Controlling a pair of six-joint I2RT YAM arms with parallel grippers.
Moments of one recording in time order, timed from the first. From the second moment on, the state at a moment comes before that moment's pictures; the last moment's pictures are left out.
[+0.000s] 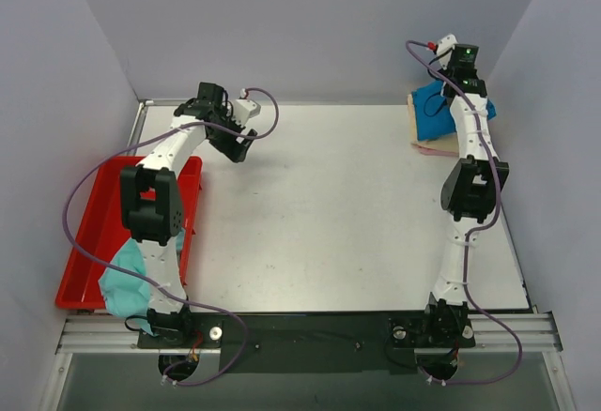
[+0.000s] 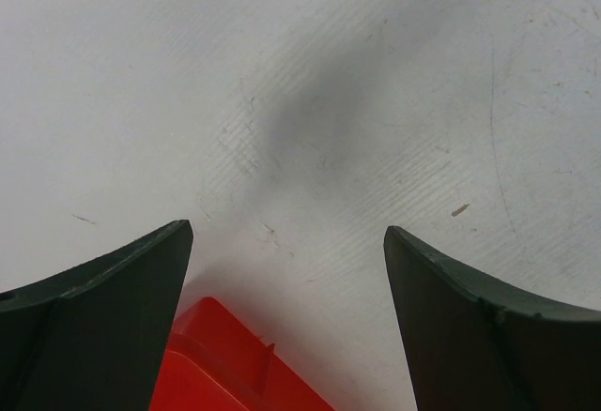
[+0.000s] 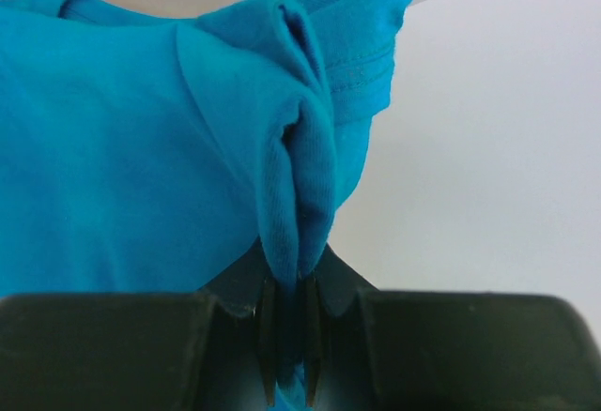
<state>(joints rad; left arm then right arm) -0.18 2.04 1.77 -0.75 0.23 0.51 -0.10 2.35 2.37 -0.48 0.38 -0.71</state>
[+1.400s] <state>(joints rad) -0.03 0.93 0.62 -0.27 0.27 0.31 0.22 1.33 0.83 -0.04 0.03 -0.06</state>
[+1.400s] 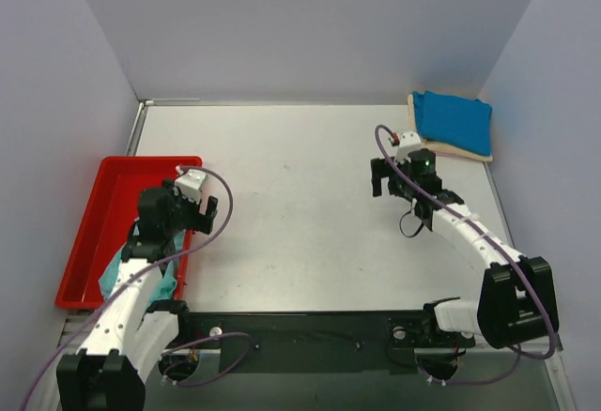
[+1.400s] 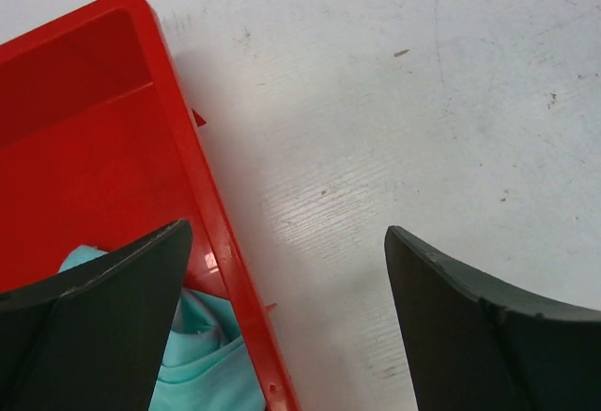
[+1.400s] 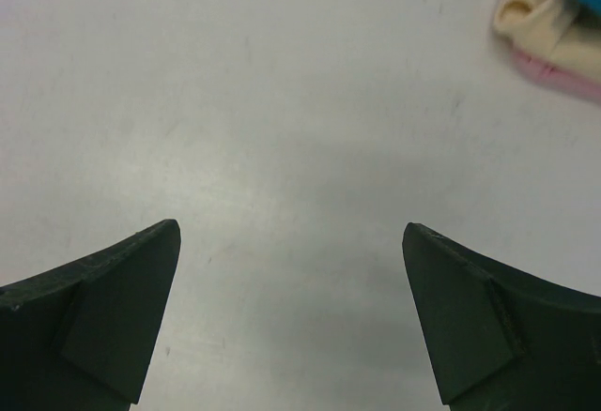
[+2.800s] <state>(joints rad) -0.02 0.76 0.21 0.24 0.19 0.12 0.24 1.05 0.07 0.65 0.45 0.06</state>
